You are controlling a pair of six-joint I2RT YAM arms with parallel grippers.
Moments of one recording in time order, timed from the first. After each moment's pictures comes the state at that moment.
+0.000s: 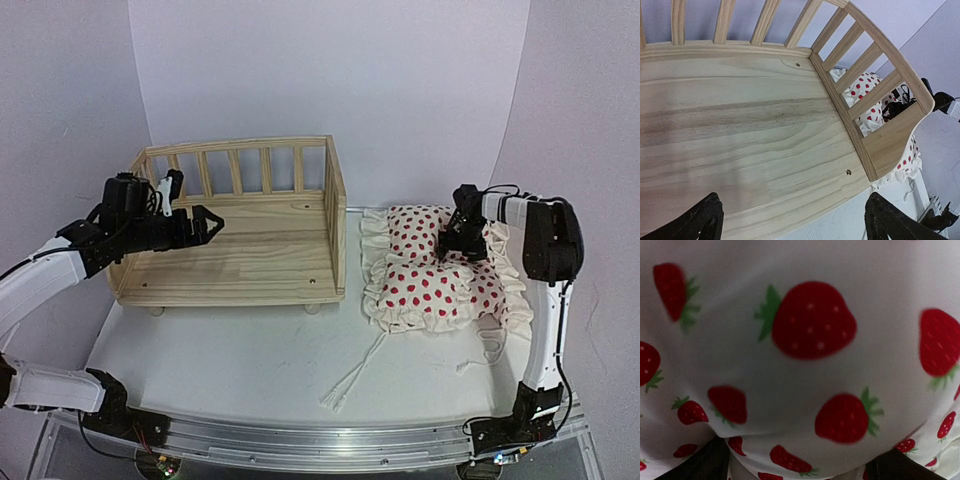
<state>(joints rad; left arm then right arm) -0.44 1.09 0.96 -0.33 0.16 -0.42 0.08 2.20 1.71 -0.75 0.11 0.21</state>
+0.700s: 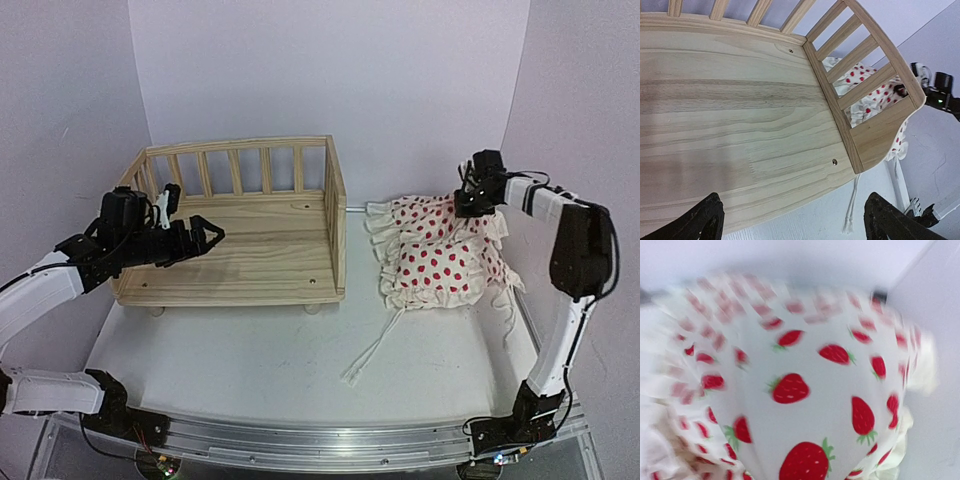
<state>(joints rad) -0.46 1.02 0.85 -0.29 0.21 -0.55 0.08 1.98 1.65 -0.48 0.09 -0.03</state>
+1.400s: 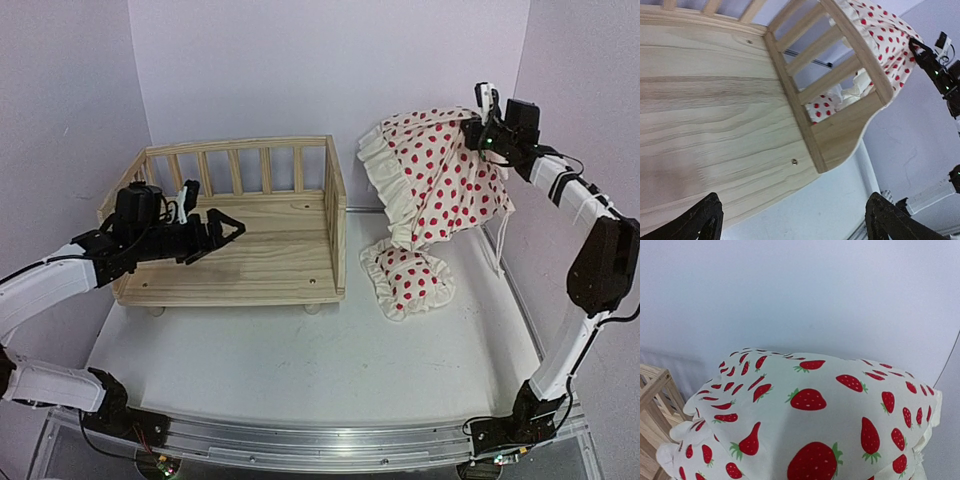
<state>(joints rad) -0.51 1.11 0.87 -0.17 0.31 -0.65 0.08 1.78 1.74 -0.08 -0.18 -0.09</state>
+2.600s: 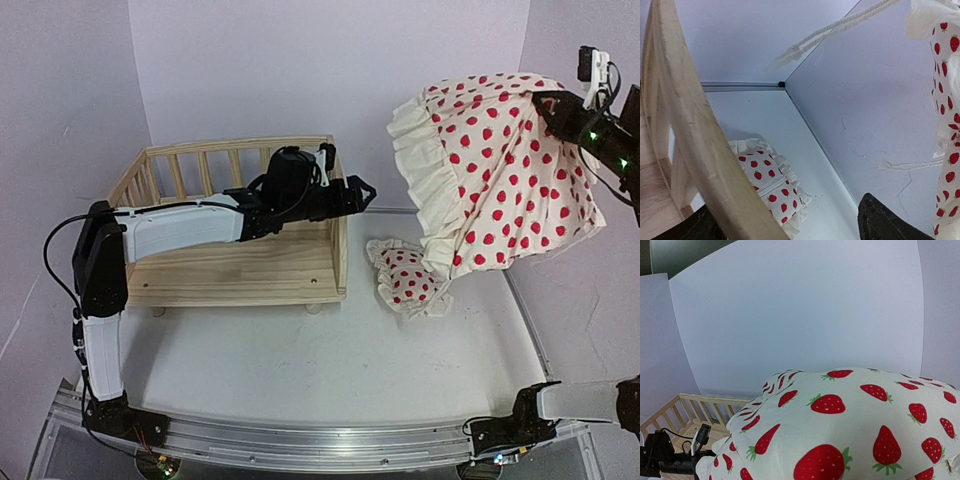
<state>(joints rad) -0.88 1.96 1.71 0.04 0.07 -0.67 0.08 1.07 1.61 -0.45 -0.27 0.16</state>
